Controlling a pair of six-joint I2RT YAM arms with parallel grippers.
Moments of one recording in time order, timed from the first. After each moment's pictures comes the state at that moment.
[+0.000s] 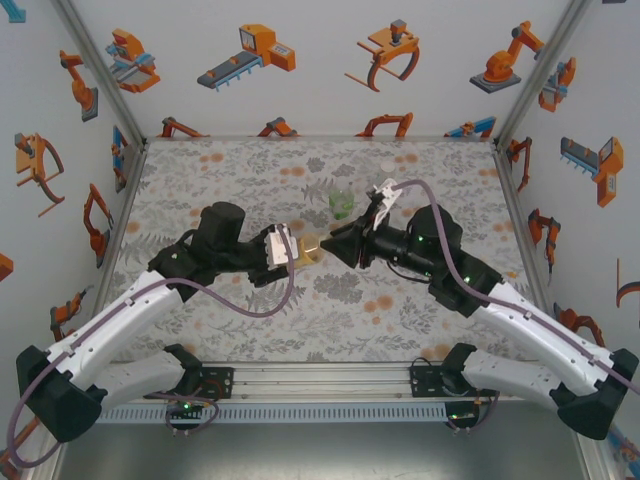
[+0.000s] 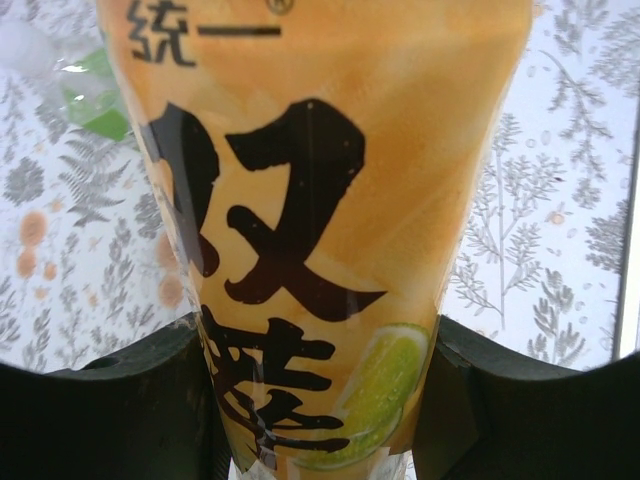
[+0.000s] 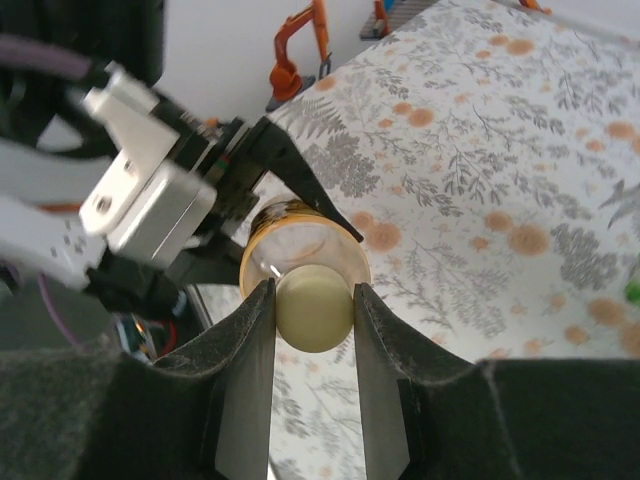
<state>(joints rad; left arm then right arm) -0.72 1.04 0.92 -0.50 0.44 0.69 0.85 0.96 0.96 -0.10 -0.22 0.32</state>
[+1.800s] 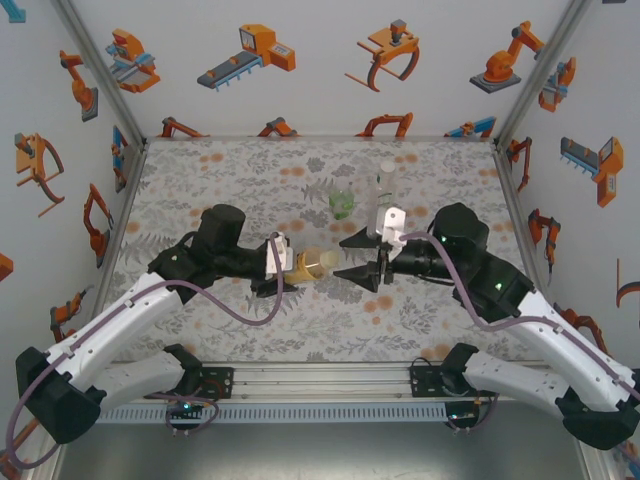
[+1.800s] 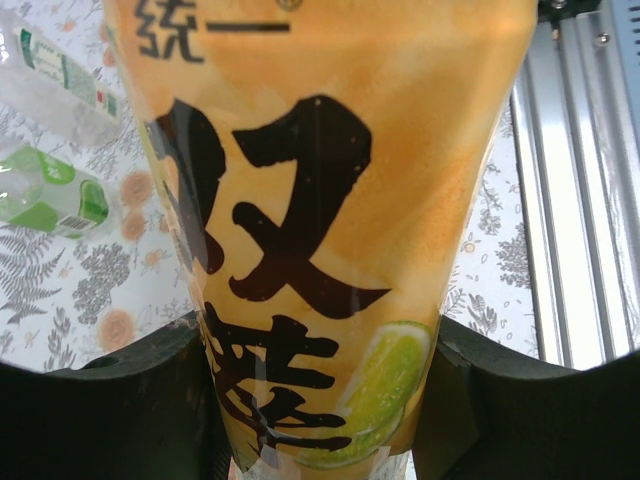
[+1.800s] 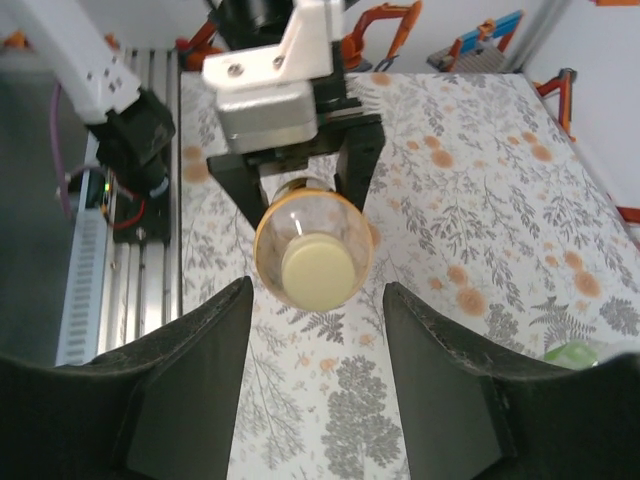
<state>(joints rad) -0.72 1.03 0.91 -0.52 0.69 0.72 0.85 0.88 1.08 -0.38 -0.57 -0.29</state>
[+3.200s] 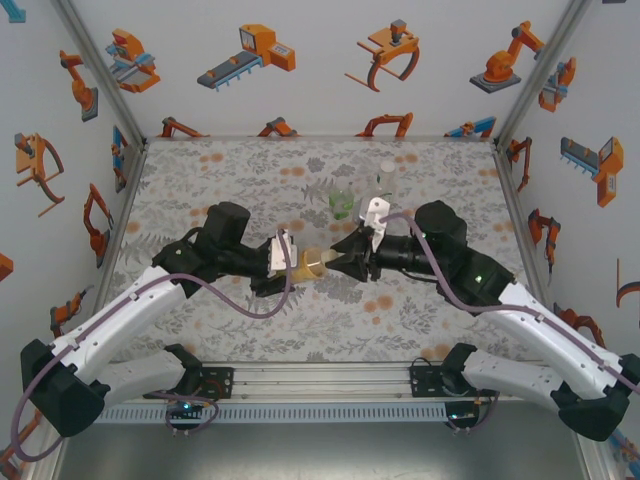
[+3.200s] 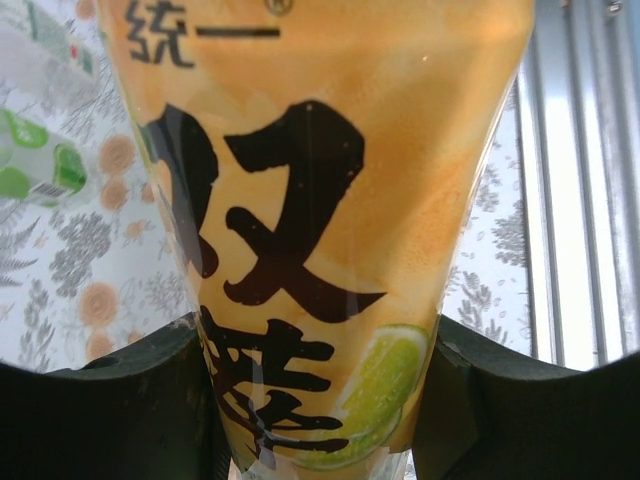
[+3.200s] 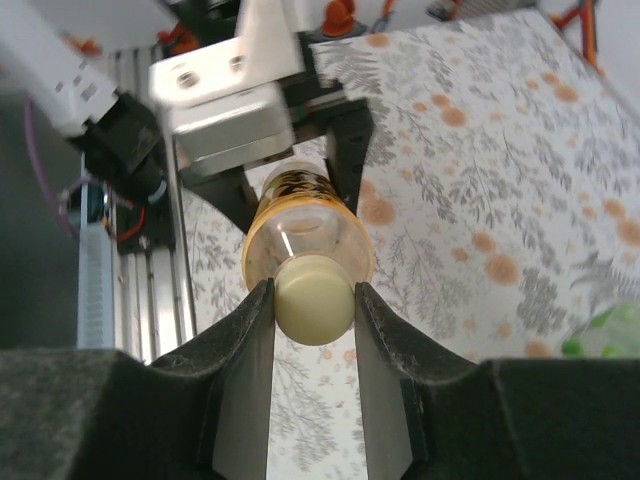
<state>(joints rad) -0.72 1.08 0.94 -0.58 0.62 0.73 0.86 0.94 1.04 -0.30 -0.42 -0.07</state>
